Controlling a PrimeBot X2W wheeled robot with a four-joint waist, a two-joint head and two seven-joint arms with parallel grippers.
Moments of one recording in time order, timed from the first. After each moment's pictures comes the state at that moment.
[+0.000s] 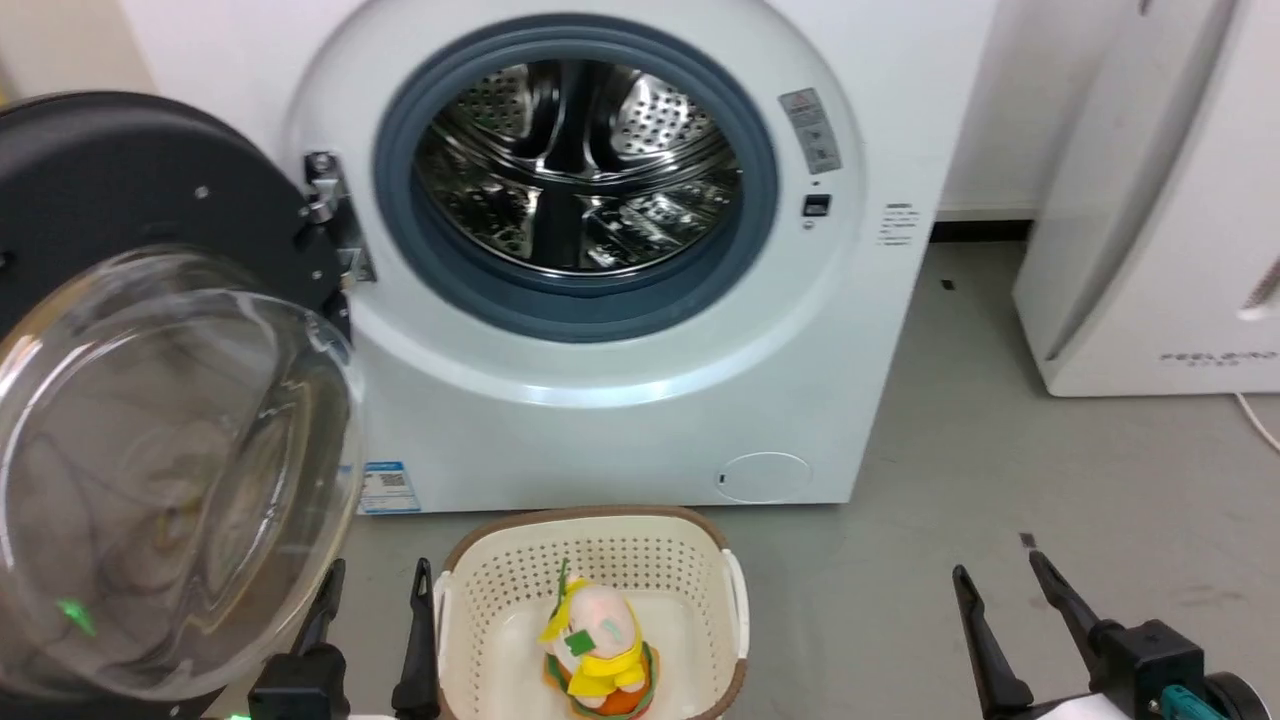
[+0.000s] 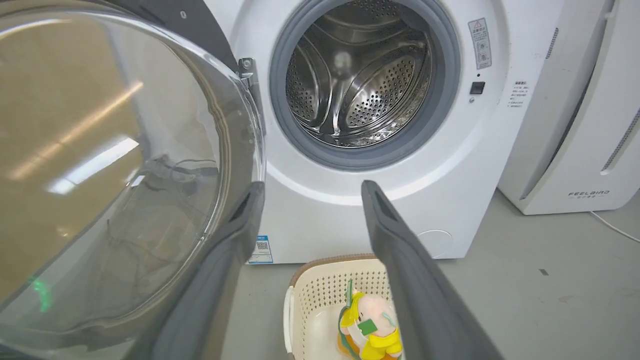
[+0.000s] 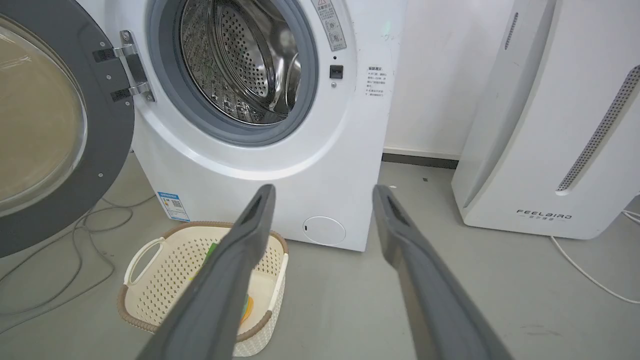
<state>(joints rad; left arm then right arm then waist) 0.12 0.31 -0.31 -0.07 -0.28 0.33 -0.16 0.11 -0.05 0.00 0.02 0.04 0.13 -0.08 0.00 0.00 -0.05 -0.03</state>
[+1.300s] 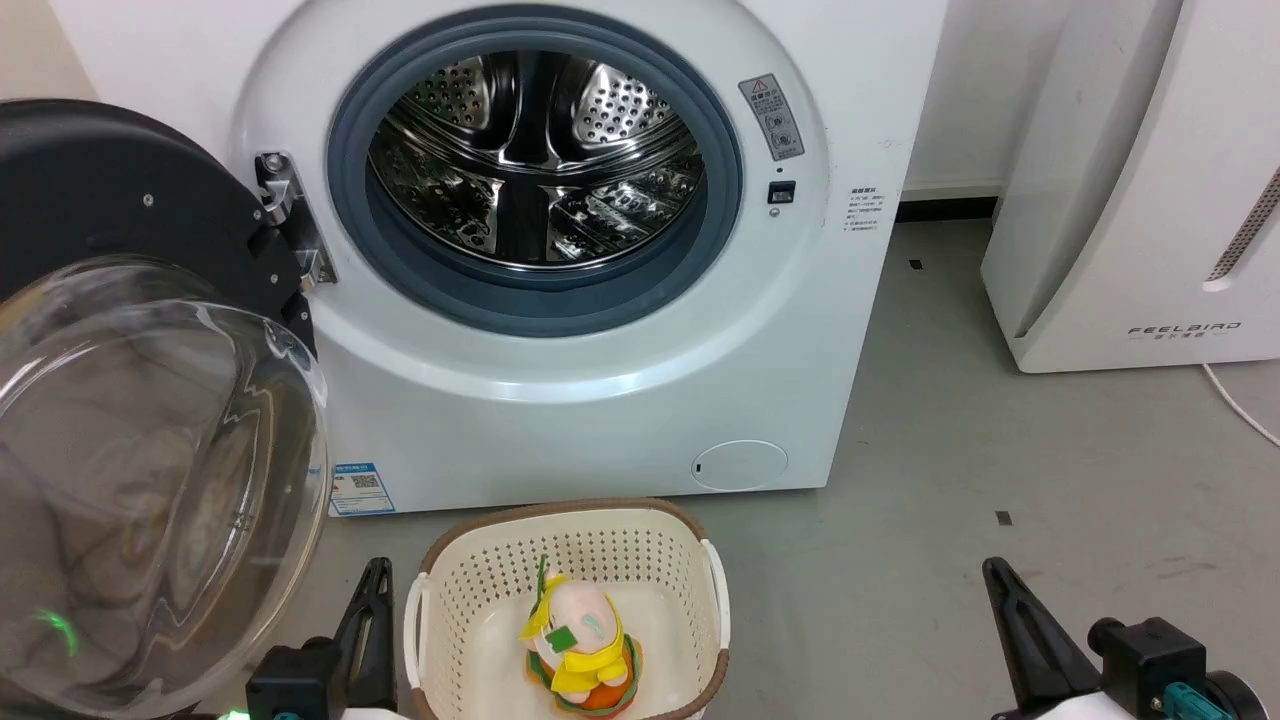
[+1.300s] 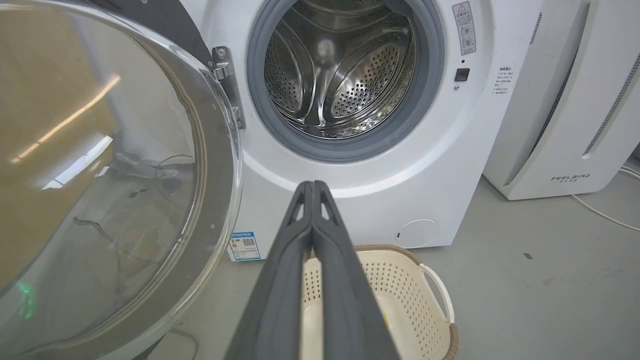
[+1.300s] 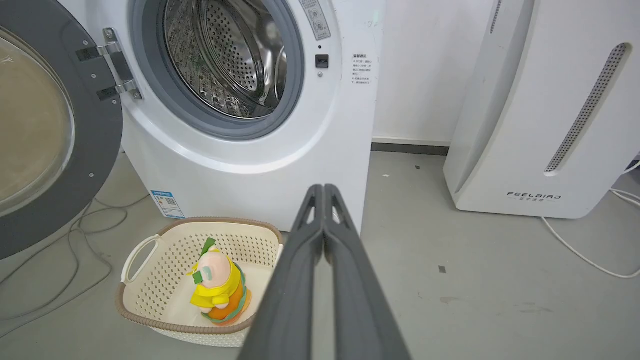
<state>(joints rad) 0.12 0.29 -0.27 -0.06 -0.26 0.29 -0.12 0.12 -0.05 0.01 0.00 0.06 0.13 -0.06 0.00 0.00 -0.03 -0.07</state>
